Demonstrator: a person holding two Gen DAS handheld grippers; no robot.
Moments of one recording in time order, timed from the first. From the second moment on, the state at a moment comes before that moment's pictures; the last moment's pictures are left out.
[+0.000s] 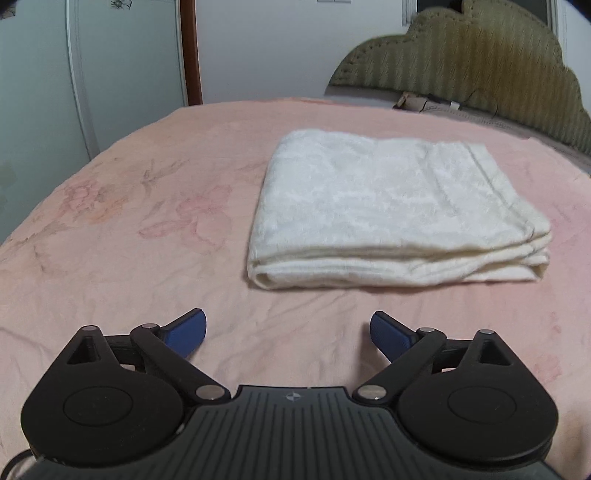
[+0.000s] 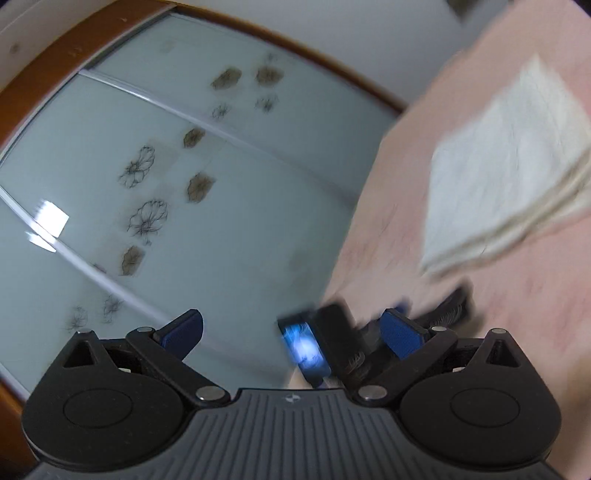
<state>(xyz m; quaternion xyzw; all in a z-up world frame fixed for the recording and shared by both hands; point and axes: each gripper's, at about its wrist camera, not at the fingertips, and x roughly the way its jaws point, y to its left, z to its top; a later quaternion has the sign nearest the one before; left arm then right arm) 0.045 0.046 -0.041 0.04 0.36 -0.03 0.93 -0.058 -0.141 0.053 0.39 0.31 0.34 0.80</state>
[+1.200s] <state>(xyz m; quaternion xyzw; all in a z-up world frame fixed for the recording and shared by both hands) 0.036 0.053 -0.052 0.05 0.33 0.00 0.94 -0.021 -0.112 -0.056 0.04 0.35 -0.01 0.94</state>
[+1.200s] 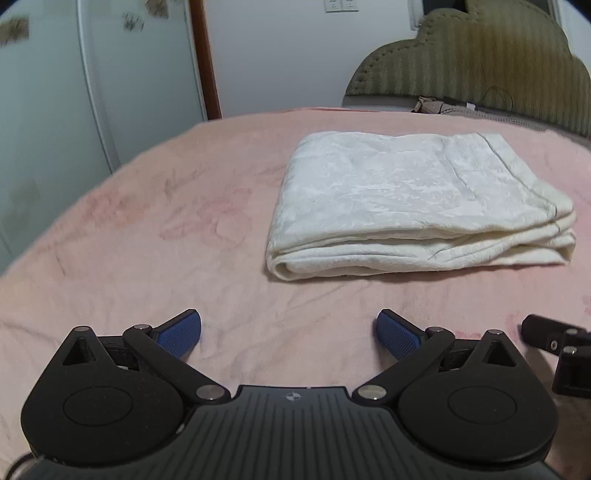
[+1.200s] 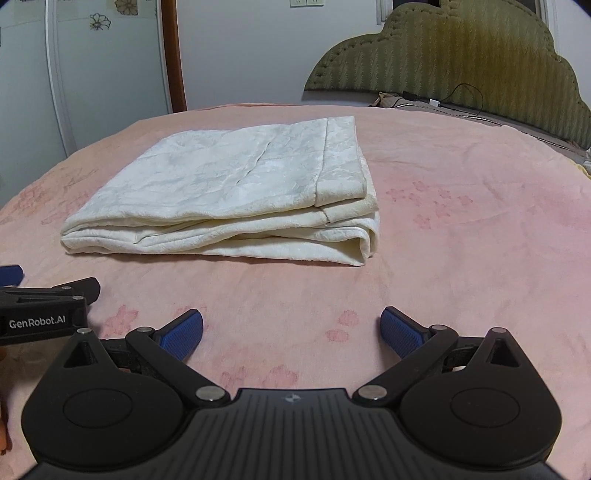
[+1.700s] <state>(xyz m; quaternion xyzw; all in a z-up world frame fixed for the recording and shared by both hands) 0.034 0.057 -0.052 0.03 0.34 0.01 0.94 -0.022 -0.110 -0.056 0.03 0.35 0.00 0.94</state>
